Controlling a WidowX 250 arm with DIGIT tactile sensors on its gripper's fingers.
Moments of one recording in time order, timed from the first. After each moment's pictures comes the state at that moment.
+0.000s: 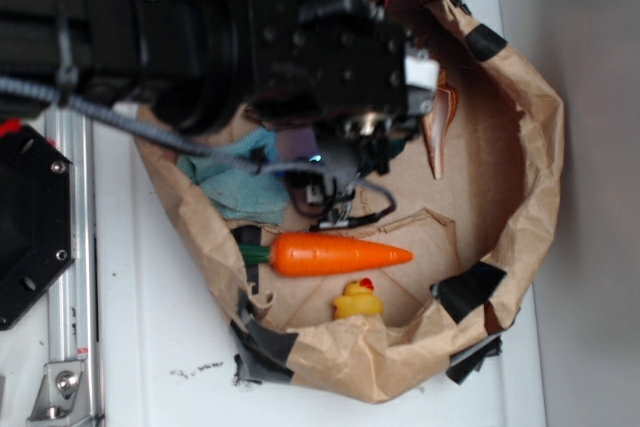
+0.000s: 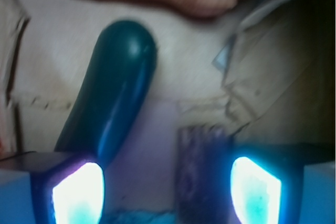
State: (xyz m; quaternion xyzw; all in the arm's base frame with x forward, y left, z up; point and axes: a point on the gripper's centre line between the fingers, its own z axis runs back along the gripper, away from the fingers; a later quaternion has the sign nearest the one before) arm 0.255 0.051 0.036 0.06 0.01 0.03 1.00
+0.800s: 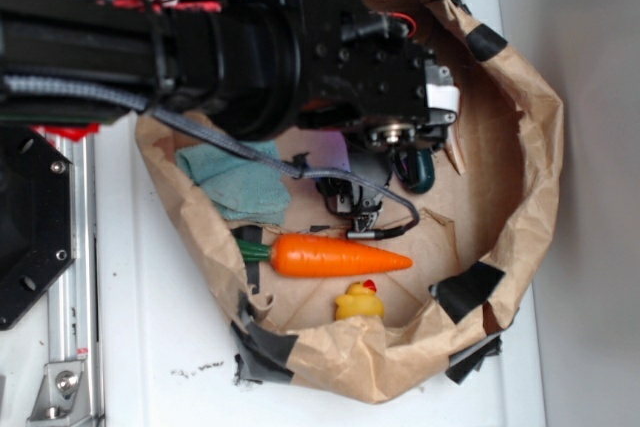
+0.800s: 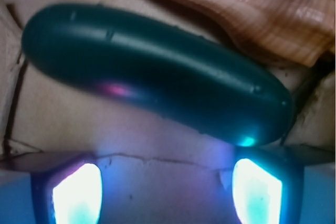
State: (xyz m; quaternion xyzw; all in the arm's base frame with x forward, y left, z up) arm 0.283 0.056 0.014 0.03 -0.03 0.00 1.00
